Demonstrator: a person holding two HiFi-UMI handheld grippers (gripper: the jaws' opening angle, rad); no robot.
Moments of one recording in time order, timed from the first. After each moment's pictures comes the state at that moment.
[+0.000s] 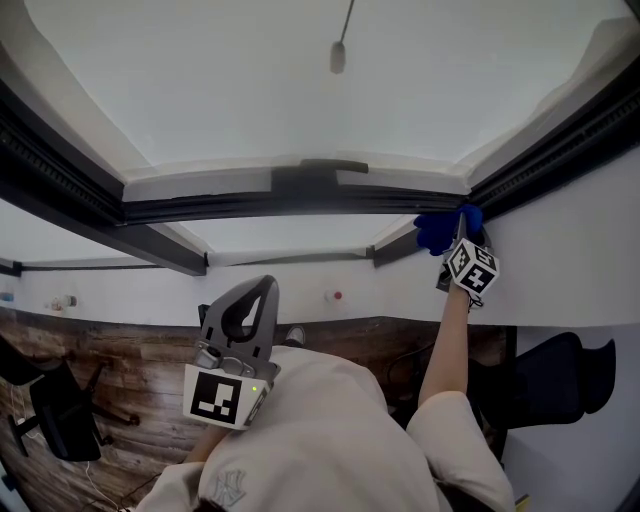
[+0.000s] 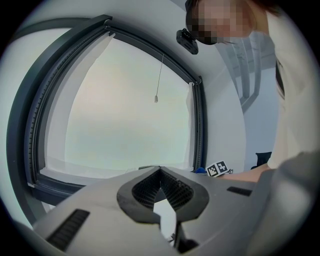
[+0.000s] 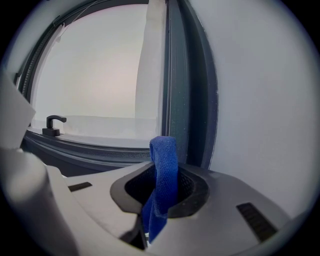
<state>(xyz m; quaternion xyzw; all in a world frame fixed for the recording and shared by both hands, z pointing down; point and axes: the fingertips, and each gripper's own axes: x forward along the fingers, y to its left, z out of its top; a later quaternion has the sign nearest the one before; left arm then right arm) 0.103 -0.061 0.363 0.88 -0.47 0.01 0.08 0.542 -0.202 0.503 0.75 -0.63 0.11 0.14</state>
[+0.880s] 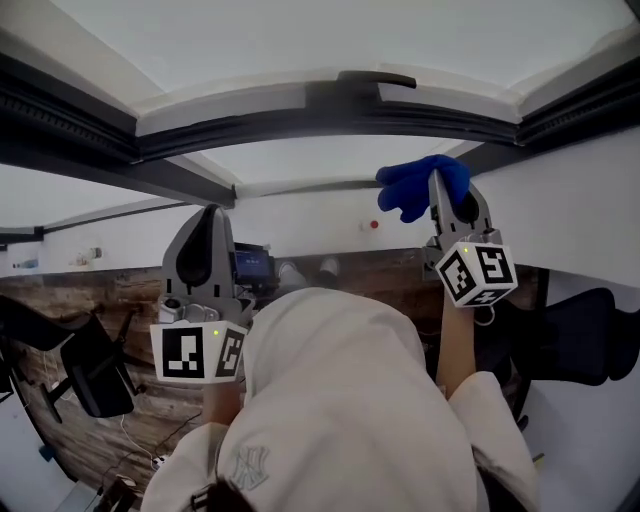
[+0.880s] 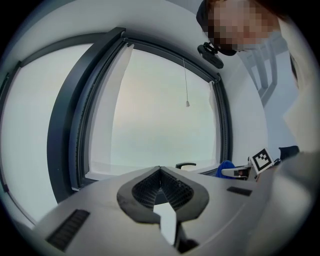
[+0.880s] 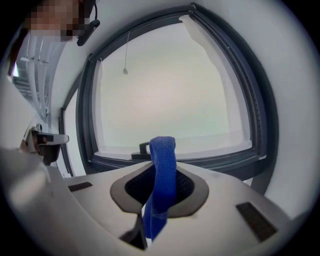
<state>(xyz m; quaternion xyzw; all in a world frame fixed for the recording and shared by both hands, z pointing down) -0.013 -0.065 0.372 0.81 -0.58 0.02 0.08 0.294 -0.115 0.437 0.58 -0.80 0.13 0.06</state>
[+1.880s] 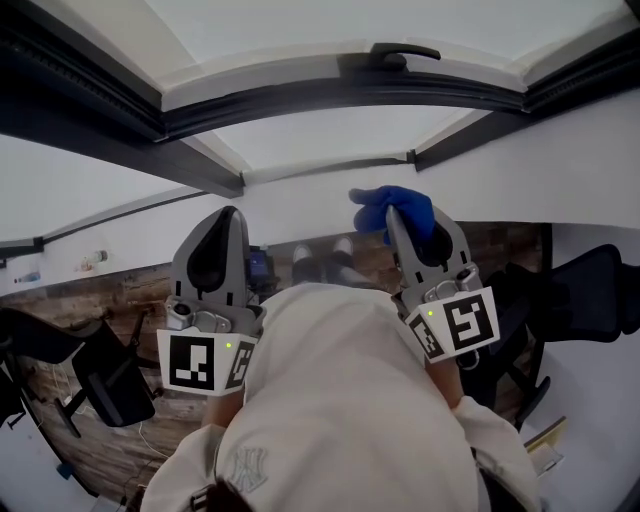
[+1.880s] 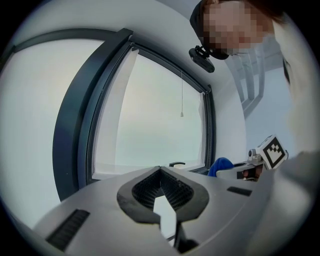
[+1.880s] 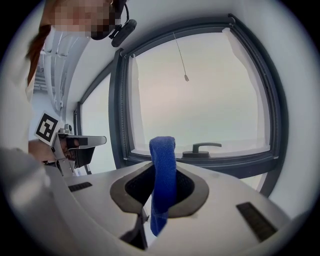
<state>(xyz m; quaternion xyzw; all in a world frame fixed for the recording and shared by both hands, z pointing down) -0.071 -0.018 0.360 0.86 -0.51 0.01 0.09 0.118 -0.002 0.390 0.53 -0.84 0.10 0.10</state>
